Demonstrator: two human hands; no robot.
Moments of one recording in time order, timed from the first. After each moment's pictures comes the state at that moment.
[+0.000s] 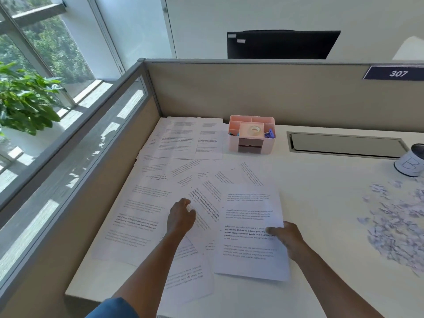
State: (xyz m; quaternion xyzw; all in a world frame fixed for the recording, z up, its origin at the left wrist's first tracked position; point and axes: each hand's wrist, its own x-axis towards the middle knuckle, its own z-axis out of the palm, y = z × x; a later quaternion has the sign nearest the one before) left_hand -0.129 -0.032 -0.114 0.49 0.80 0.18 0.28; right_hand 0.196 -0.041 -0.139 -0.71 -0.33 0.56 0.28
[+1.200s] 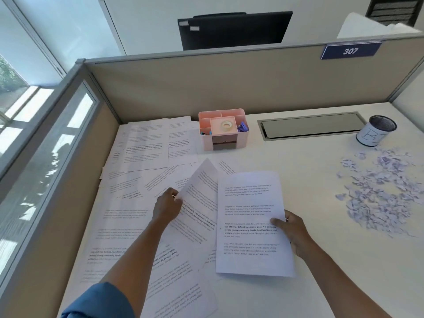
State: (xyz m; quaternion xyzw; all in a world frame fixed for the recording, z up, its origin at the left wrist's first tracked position) left_hand -0.141 0.068 -0.115 0.57 0.75 0.12 0.31; right_hand 0.223 -0.046 -0.144 -0.68 -0.23 0.56 0.42
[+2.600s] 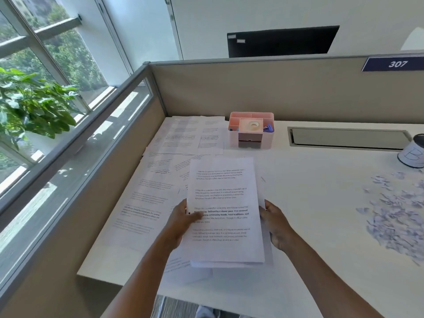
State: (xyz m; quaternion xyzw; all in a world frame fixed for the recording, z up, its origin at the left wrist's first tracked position) left_hand -0.108 -0.101 -0.067 0.36 0.62 0.40 0.57; right_hand 0.165 -0.064 -0.089 -0.50 -0.33 0.70 0.38
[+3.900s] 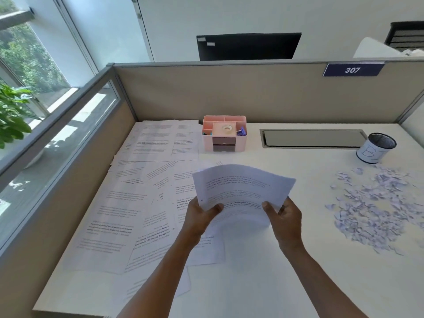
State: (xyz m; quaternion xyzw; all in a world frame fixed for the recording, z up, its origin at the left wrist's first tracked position) left_hand -0.006 -0.056 -0.073 0.44 0.52 0.49 0.55; right_hand 0.230 -0.071 -0.080 -0.58 -0.45 0.37 0.57
